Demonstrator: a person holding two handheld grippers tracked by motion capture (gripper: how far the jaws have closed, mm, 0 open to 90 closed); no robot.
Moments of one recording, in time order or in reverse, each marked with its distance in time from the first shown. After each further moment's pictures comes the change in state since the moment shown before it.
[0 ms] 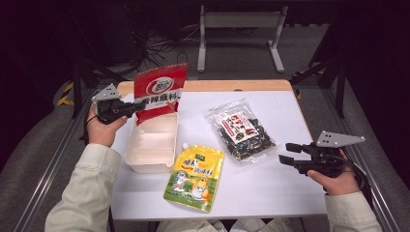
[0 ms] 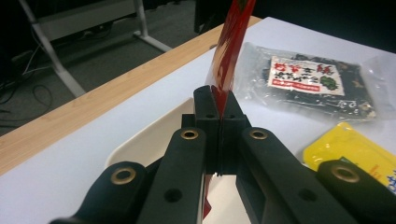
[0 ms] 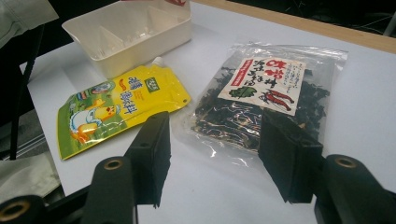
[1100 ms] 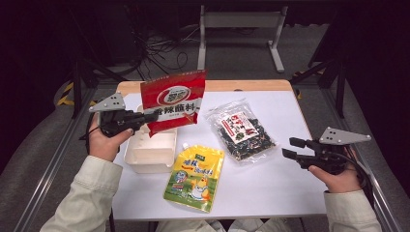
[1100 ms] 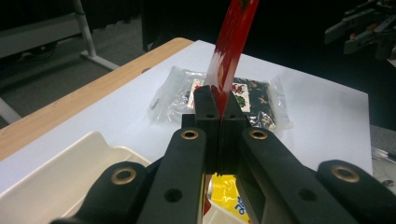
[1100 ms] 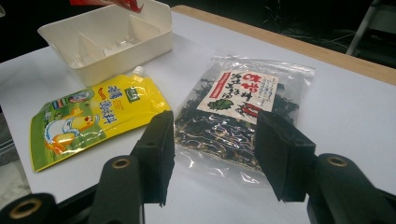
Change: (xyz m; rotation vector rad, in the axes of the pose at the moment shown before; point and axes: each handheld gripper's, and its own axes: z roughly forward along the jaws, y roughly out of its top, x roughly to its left) left arm -0.065 0.021 -0.024 -0.070 -0.199 0.025; right arm 0.001 0.010 -0.007 -0.026 -0.086 -0.039
